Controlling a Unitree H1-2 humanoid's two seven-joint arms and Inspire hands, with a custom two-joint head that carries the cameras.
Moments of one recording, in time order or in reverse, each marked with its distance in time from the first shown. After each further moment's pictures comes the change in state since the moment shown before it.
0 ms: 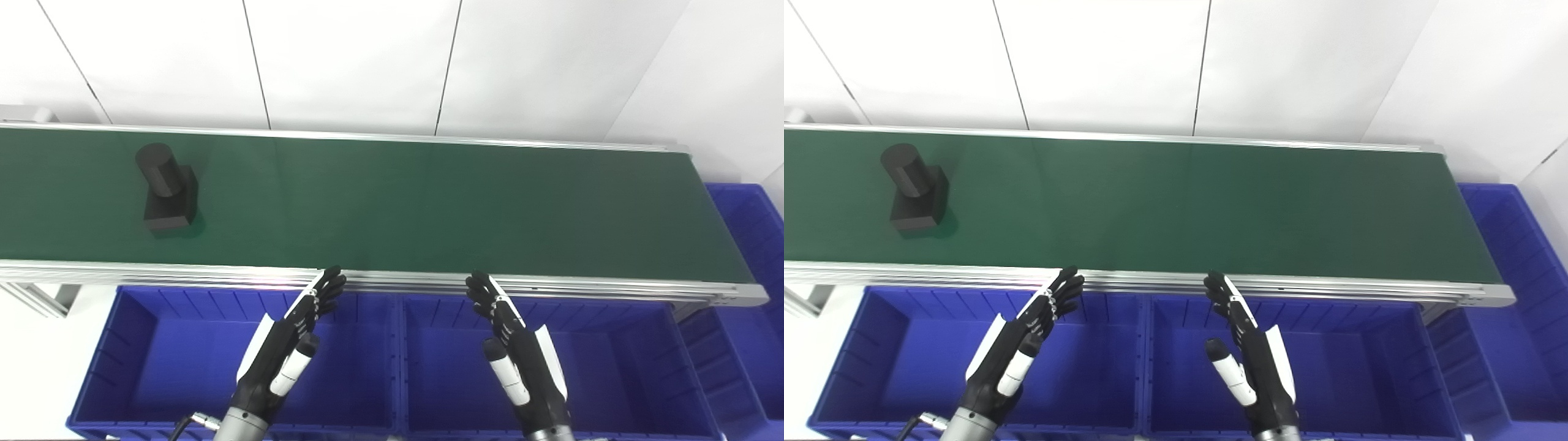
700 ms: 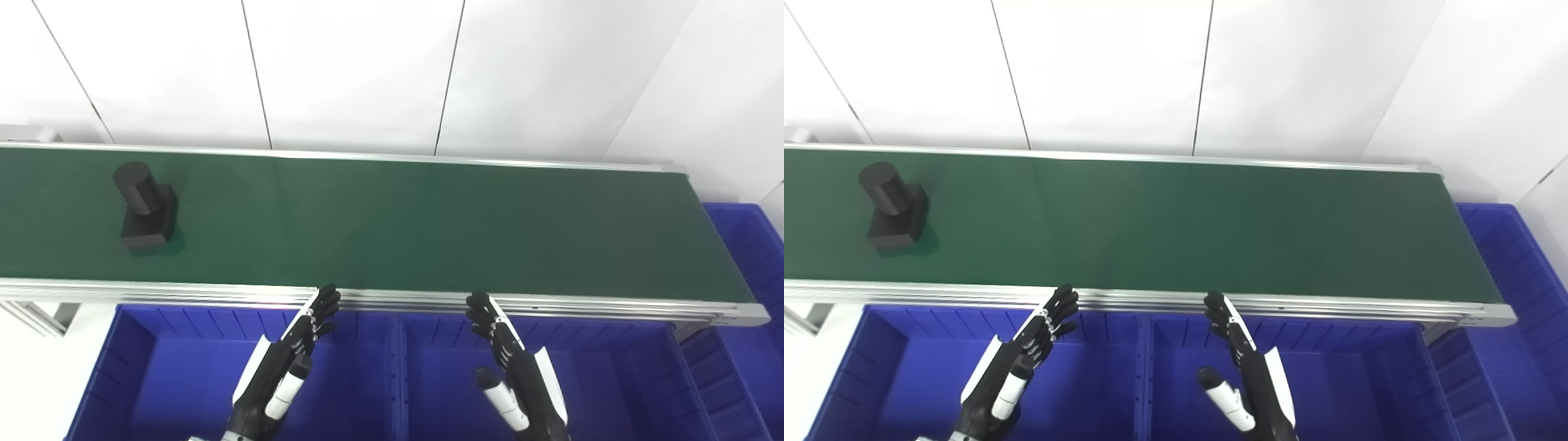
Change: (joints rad) left arm 0.007 0.005 0.002 0.007 -0.064 -0.033 -0.023; right arm 0.006 0.000 0.002 0.030 0.003 -0.043 -0.007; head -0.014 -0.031
